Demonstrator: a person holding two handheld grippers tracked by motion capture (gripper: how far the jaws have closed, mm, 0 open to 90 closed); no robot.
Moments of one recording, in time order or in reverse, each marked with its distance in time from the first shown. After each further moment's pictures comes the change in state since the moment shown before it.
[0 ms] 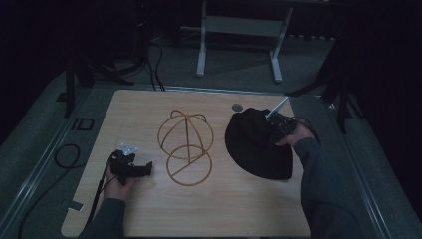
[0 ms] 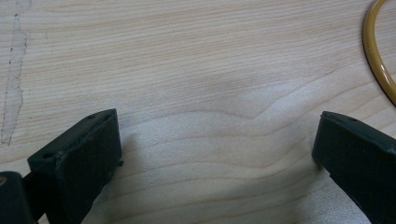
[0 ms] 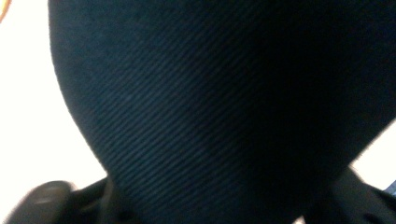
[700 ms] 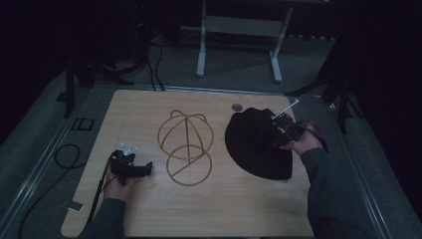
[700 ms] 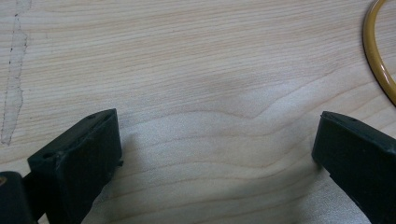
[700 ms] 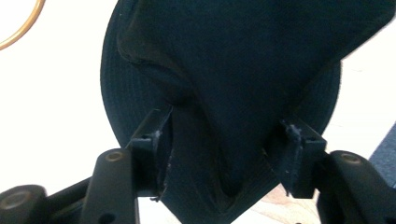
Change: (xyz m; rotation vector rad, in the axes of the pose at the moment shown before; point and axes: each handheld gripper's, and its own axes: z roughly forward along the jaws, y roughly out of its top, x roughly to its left) left arm 0.000 0.000 0.000 -0.001 0.000 -0.002; right arm 0.020 -0.029 -0.027 -0.185 -0.090 -0.063
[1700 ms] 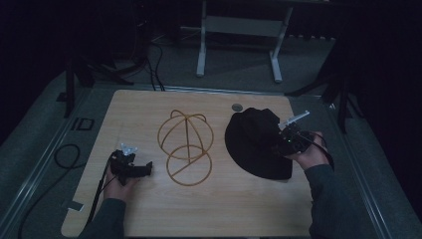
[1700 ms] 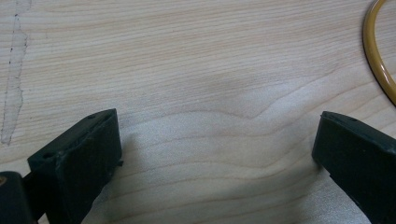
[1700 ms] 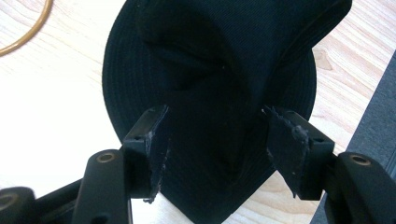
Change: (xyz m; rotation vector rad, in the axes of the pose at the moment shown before) left arm 0.000 0.000 0.000 0.002 0.001 0.002; right arm 0.022 -0.036 -0.018 -0.153 -0.106 0.018
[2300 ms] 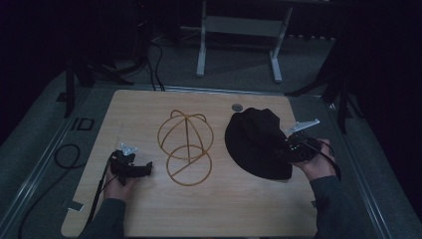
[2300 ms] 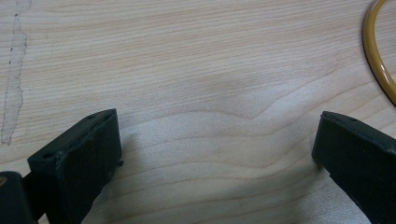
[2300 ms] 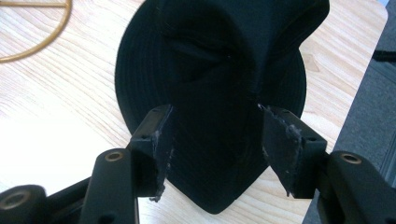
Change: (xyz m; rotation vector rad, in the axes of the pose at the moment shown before) left arm 0.000 0.000 0.000 0.001 0.000 0.000; right arm 0.013 -0.021 -0.024 -0.085 -0.031 0.001
